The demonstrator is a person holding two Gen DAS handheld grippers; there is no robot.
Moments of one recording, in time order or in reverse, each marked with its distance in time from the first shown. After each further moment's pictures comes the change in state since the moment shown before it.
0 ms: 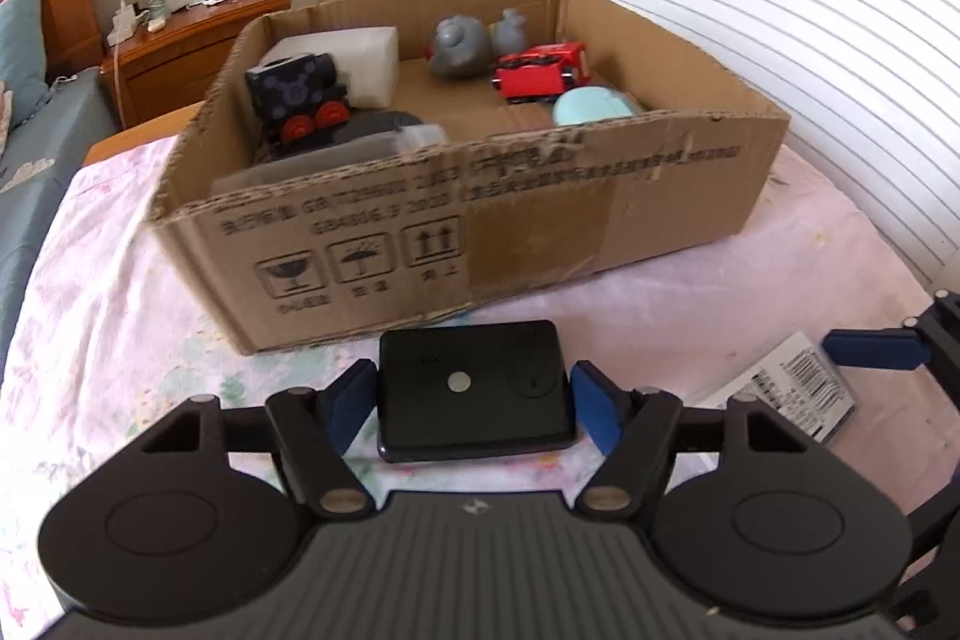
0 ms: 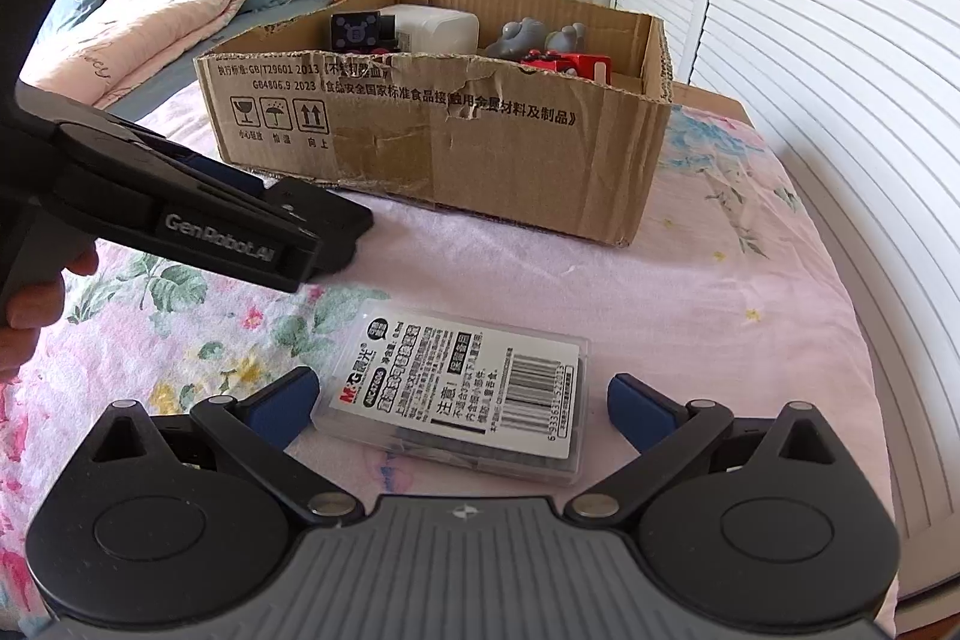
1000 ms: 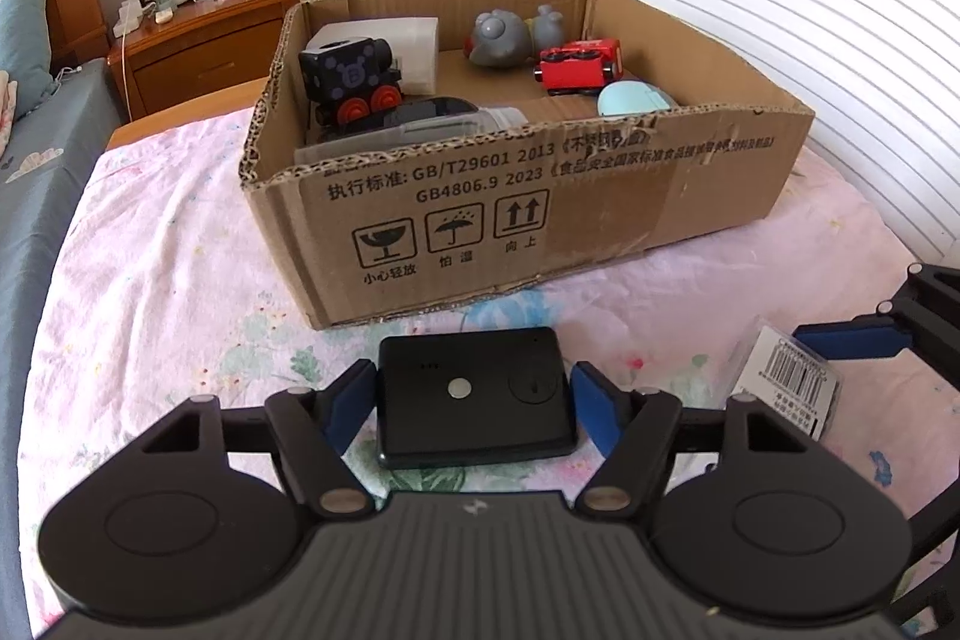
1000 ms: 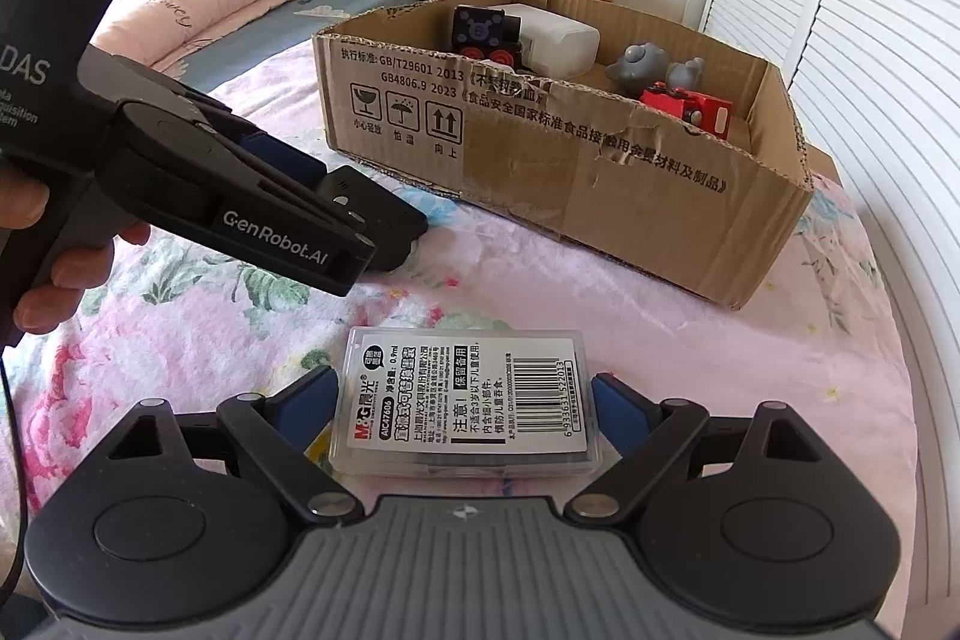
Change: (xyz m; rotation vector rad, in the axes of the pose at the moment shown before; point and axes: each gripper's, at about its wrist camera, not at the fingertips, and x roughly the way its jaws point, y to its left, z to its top) left arm -0.008 0.030 -0.007 0.002 0.011 -0.025; right arm -0.001 0.035 0.018 -0.152 0.028 0.104
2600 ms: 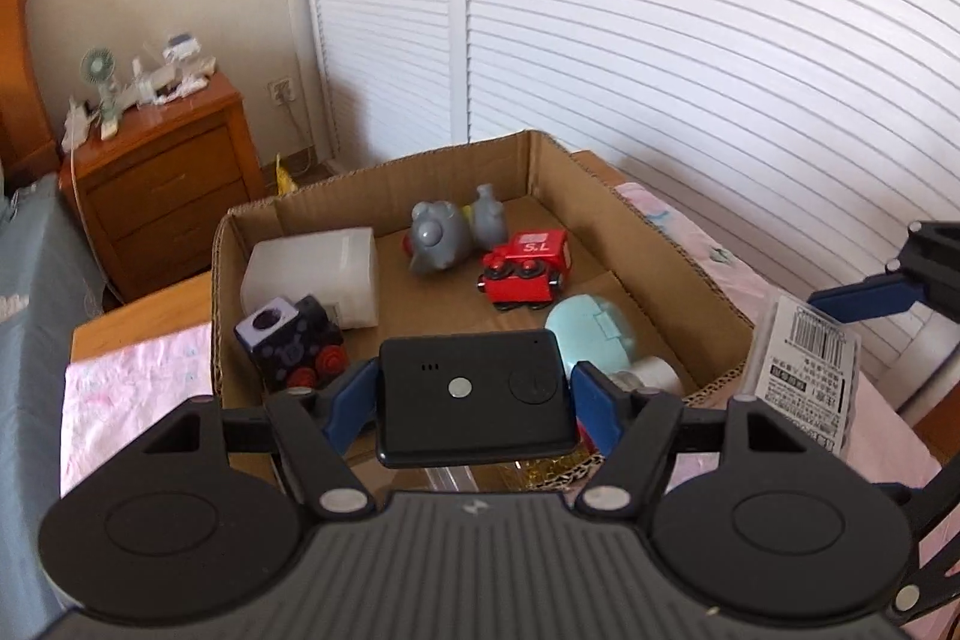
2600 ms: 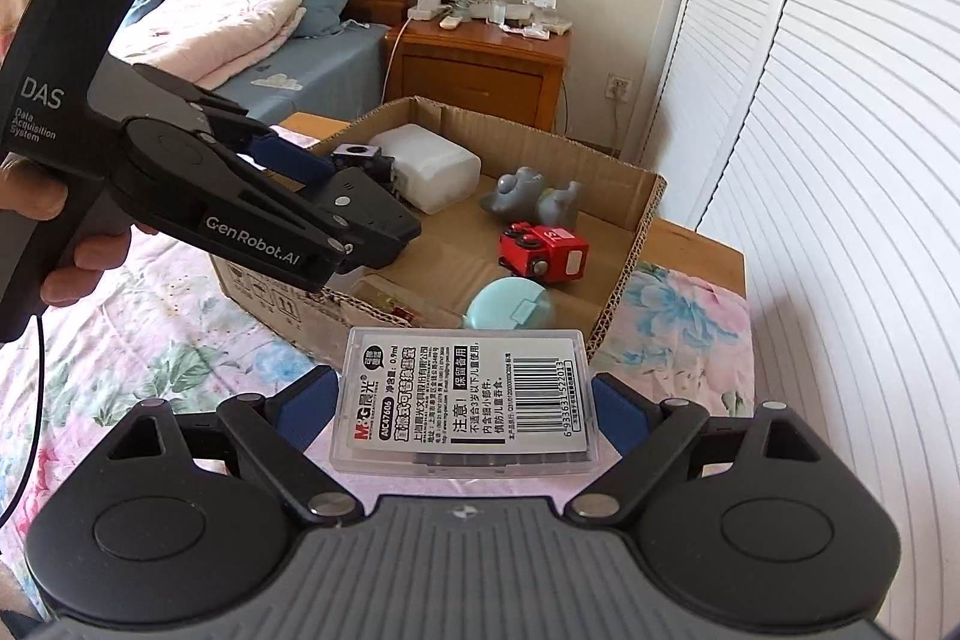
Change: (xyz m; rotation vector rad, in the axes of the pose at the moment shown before) left arm -0.004 -0.020 0.115 0.091 -0.095 -0.046; right arm -0.047 -0.085 0.074 -0.002 -0.061 -0.031
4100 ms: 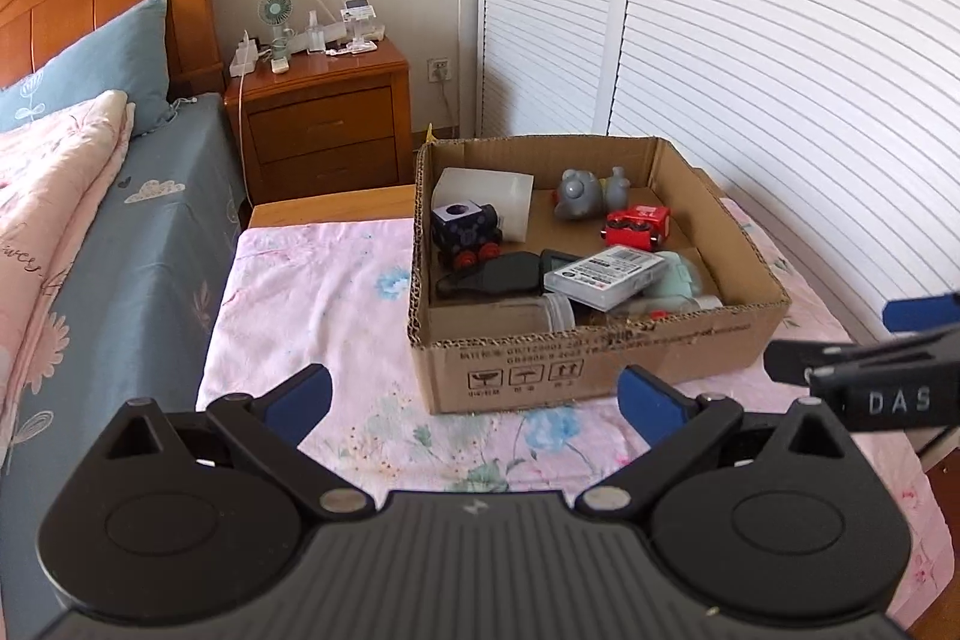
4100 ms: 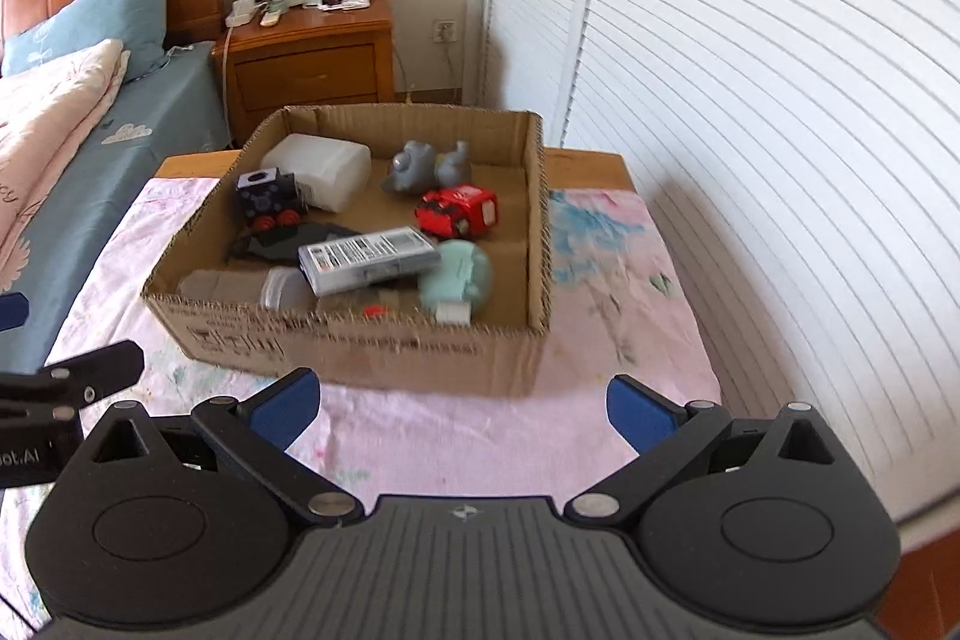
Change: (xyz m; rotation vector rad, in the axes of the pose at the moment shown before) left arm -0.109 0.009 -0.061 -0.212 -0.017 0.228; right arm -0.026 0.039 0.012 0.353 0.088 -0.270
